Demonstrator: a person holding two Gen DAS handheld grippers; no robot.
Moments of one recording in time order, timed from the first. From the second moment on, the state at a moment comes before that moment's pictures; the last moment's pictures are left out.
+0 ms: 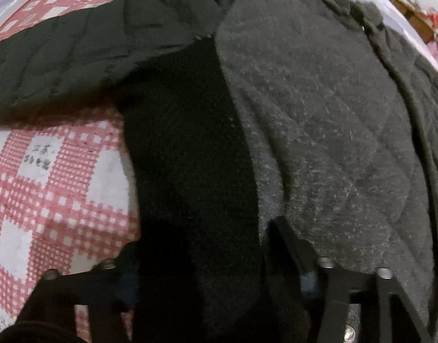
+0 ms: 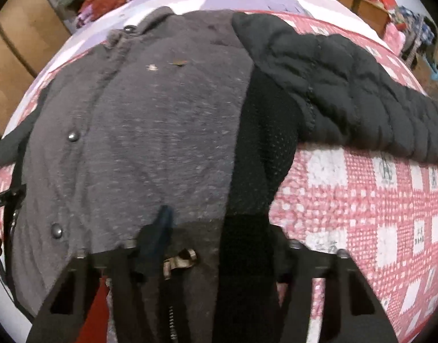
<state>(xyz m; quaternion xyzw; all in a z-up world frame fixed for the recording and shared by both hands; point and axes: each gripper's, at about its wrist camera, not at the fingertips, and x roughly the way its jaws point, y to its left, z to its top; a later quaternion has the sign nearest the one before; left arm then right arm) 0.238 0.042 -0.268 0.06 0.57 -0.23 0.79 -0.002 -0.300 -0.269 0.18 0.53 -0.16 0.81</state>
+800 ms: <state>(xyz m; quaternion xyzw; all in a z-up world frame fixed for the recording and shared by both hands) 0.238 0.077 -0.254 0.10 0.55 -0.22 0.80 -0.026 -0.302 -0.246 0.16 0.50 -0.16 0.83</state>
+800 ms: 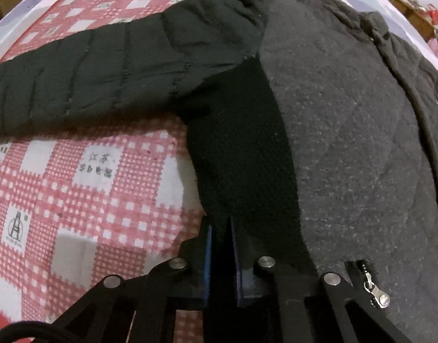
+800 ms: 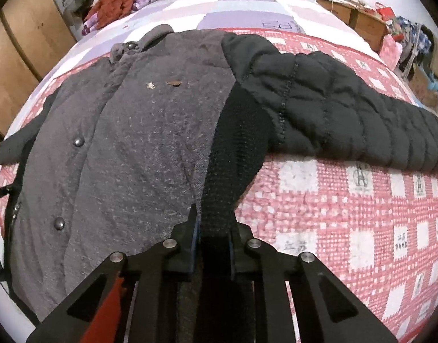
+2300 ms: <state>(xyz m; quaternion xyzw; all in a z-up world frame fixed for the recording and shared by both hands) 0.098 0.157 -0.239 0.12 0.56 -0.20 0.80 -0.157 -0.238 -0.244 0.18 0.57 -0.15 0.79</state>
